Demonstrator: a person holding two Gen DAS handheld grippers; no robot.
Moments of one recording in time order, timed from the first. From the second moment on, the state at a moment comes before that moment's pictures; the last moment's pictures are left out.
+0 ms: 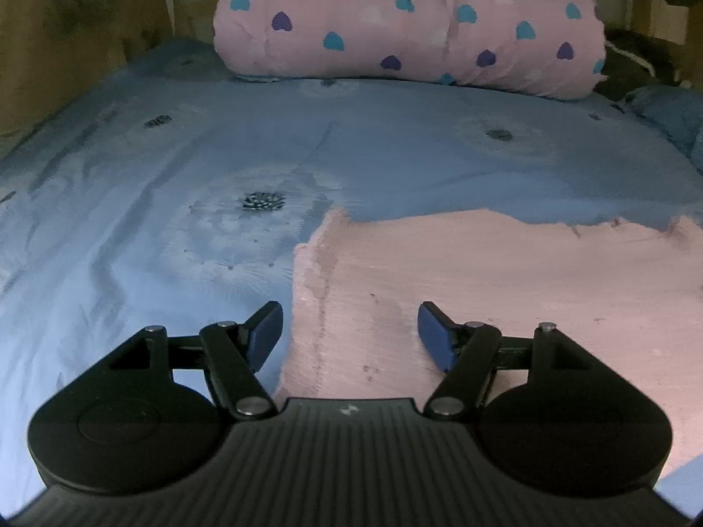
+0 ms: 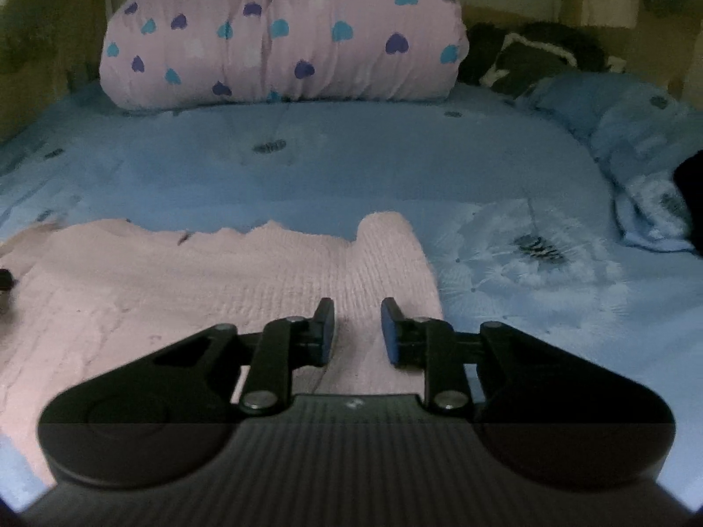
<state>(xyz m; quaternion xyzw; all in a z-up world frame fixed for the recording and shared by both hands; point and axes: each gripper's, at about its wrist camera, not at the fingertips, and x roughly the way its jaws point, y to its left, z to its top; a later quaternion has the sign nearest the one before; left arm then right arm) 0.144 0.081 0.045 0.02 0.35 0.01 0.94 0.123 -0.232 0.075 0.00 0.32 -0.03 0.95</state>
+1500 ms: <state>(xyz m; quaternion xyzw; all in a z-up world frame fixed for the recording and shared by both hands) 0.084 0.081 0.037 0.01 0.41 0.01 0.91 -0.013 -0.216 0.042 0.32 0.31 -0.07 0.89</state>
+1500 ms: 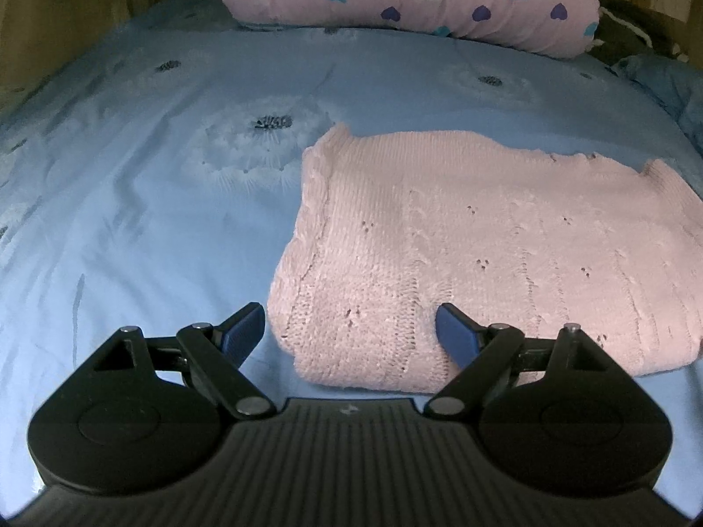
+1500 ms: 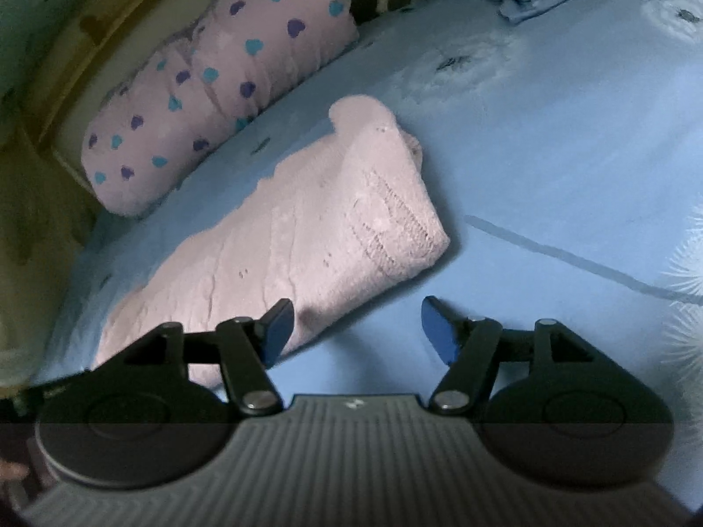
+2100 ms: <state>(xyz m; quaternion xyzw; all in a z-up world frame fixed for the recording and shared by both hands) 0.093 0.087 0.031 -0.01 0.42 0.02 0.91 0.021 -0.220 0.021 0.37 0.22 -0.10 0.90</state>
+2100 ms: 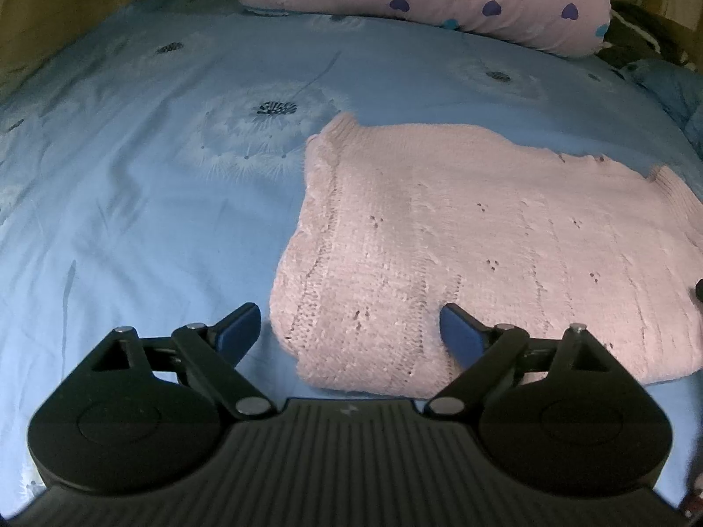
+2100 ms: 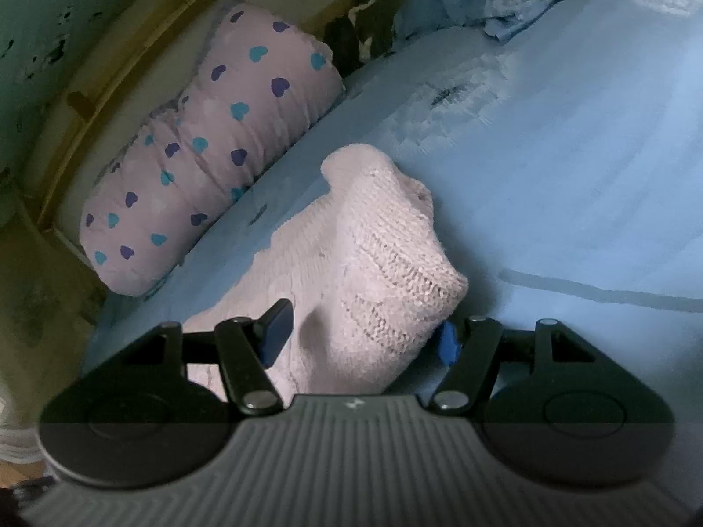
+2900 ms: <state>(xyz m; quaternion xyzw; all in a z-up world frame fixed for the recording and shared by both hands) 0.098 0.091 0.029 -0.02 0.42 0.02 0.91 0.042 -0.233 0.016 0.41 0.18 -0.13 0.89</state>
